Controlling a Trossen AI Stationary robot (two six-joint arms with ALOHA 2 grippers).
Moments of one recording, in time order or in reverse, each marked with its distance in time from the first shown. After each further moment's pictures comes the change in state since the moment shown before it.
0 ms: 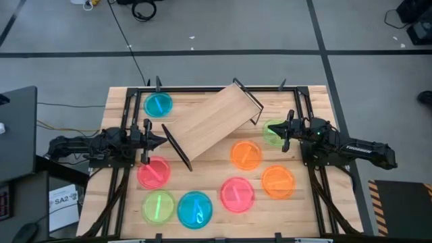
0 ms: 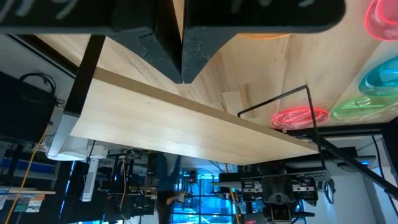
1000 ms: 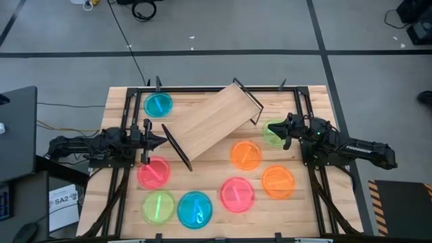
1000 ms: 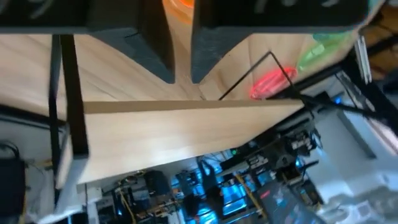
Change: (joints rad) left arm 0.000 0.000 0.000 0.000 0.000 0.000; right arm 0.000 0.000 0.000 0.003 0.030 0.426
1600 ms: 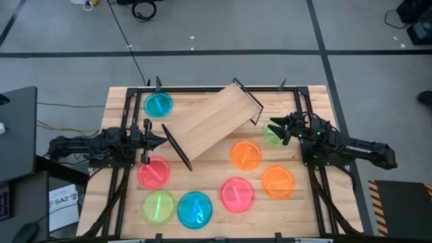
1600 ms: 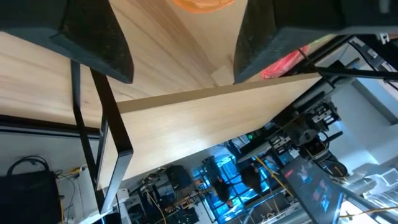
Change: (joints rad) left arm 0.000 0.000 0.000 0.000 0.000 0.000; right arm 0.000 0.000 0.000 0.000 0.096 0.099
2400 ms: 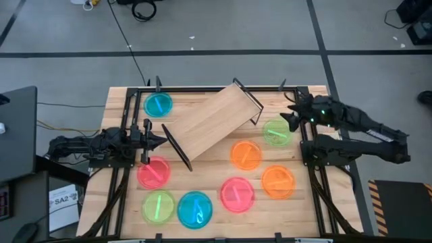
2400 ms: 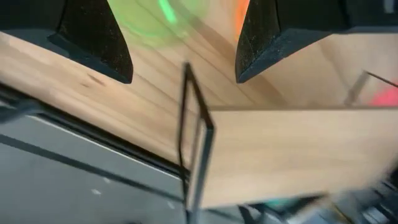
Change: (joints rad) left arm 0.000 0.000 0.000 0.000 0.000 0.000; right arm -0.088 0.468 0.768 -0.887 0.138 -0.095
